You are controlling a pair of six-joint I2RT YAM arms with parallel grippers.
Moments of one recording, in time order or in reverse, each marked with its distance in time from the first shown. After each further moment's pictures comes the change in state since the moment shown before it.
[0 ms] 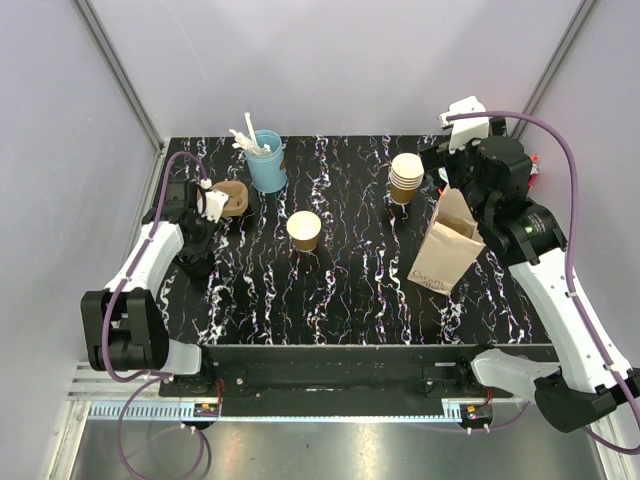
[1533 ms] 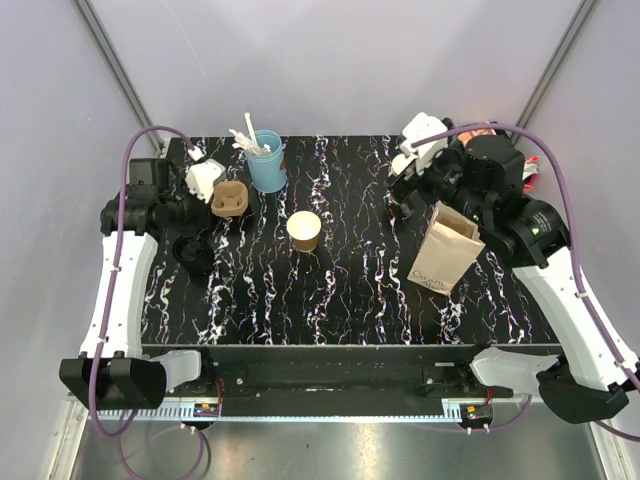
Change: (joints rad) left arm -0.007 -0.201 0.326 -0.309 0.322 0.097; right arm 0.140 0.039 0.151 -0.187 -0.355 -0.108
